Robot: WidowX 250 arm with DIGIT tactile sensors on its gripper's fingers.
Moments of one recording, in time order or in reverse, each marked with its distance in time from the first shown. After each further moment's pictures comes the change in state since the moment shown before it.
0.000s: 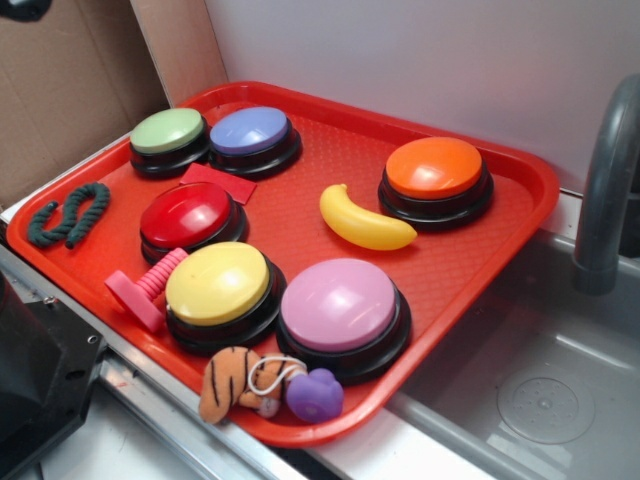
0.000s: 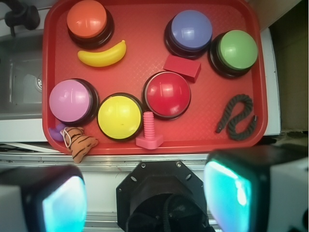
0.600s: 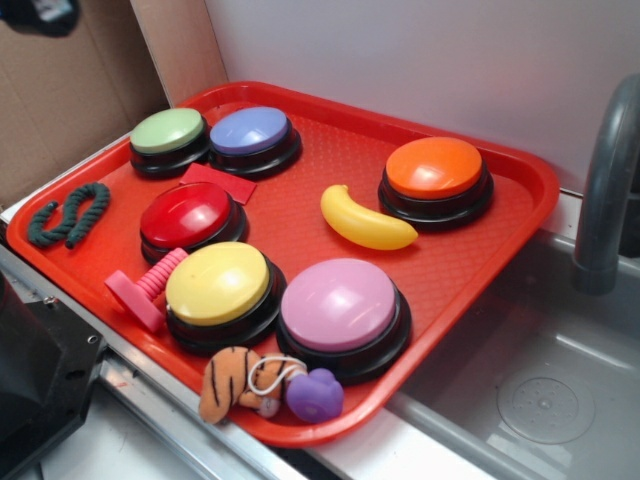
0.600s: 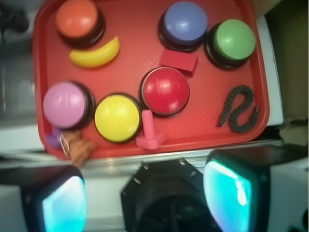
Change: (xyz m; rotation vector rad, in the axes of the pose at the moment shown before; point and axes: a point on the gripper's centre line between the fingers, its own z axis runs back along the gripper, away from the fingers) arm 0.014 -0.006 -0.019 -0.001 0.014 0.150
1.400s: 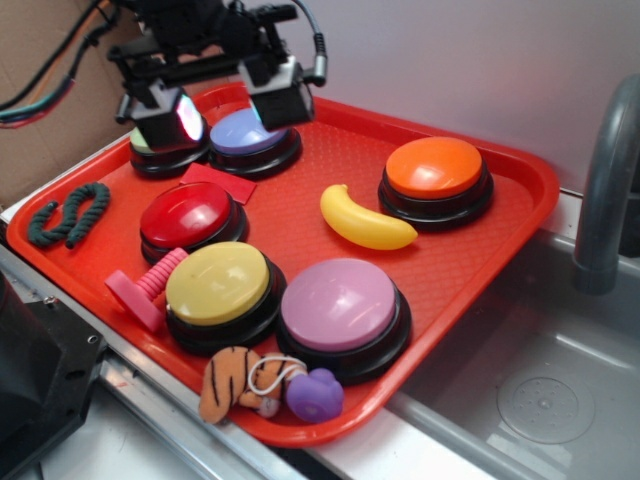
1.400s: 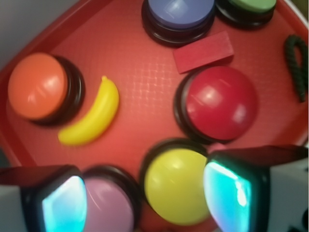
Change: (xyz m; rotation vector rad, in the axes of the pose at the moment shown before) arm 0.066 -0.041 -0.103 -0.051 -0.096 0.597
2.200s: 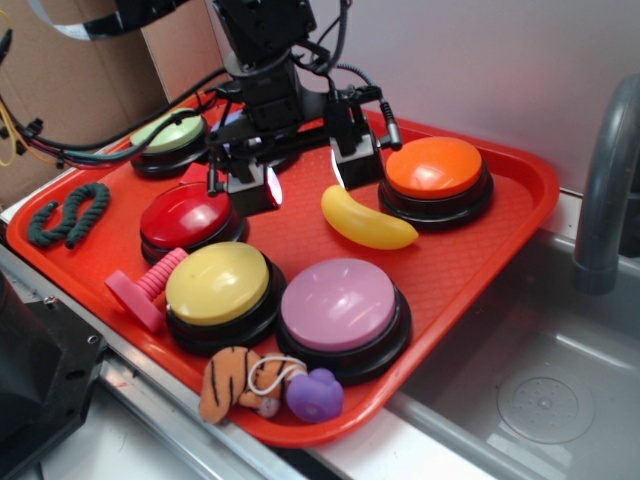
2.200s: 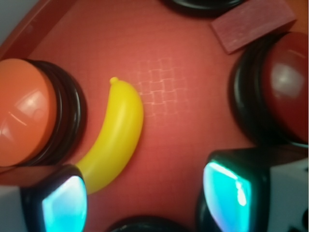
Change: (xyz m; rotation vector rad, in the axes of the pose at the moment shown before) arm 0.010 -0.023 -0.064 -0.008 -0.037 0.120
